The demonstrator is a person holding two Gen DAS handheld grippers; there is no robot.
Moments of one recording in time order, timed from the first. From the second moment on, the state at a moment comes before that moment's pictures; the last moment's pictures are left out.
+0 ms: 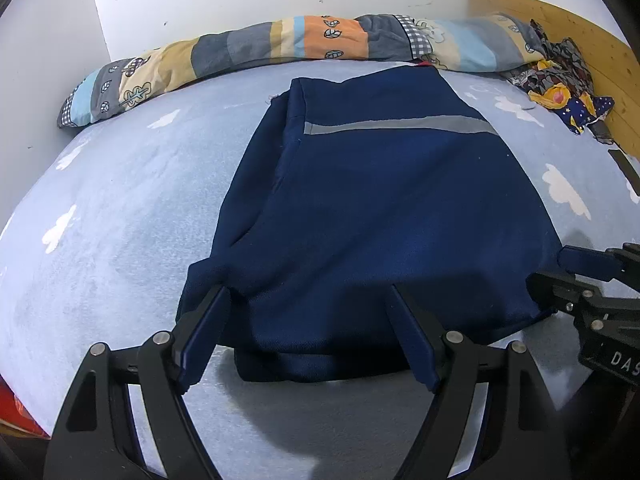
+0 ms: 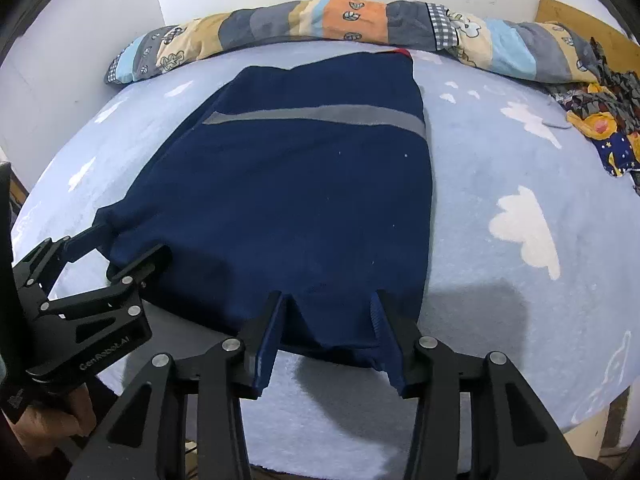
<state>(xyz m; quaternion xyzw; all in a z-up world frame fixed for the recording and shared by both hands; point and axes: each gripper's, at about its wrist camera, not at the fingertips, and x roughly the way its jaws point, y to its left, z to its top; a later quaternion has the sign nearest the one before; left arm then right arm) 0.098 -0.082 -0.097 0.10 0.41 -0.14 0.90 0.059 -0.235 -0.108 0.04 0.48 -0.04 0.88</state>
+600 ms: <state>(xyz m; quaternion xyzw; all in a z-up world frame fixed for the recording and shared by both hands) 0.097 -0.084 -0.098 0.11 0.40 -0.14 0.90 0.062 -0.228 -0.122 0.03 0.48 -0.03 0.87</state>
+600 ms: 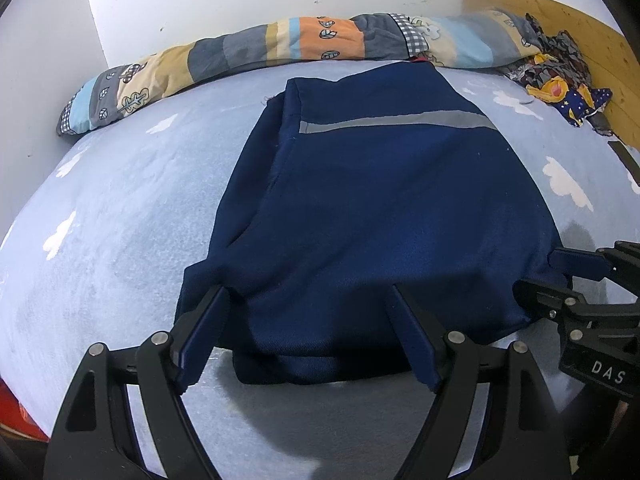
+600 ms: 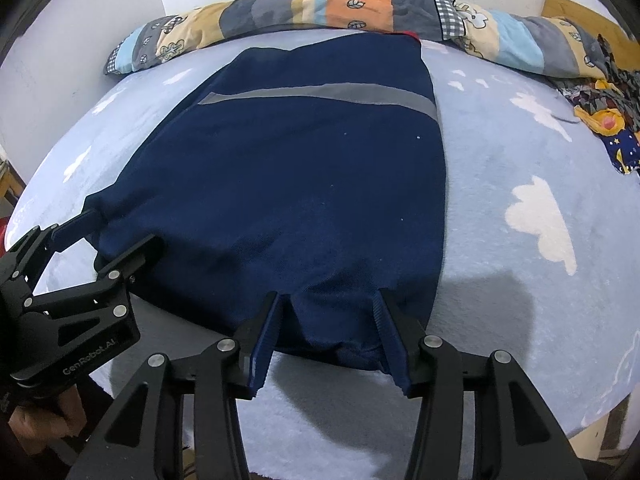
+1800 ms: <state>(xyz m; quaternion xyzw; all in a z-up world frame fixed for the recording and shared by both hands) 0.034 -0.043 -0.026 0.08 0.33 -0.11 0.94 -0.030 -0.175 -0.051 -0.04 0.34 -0.05 0.94</state>
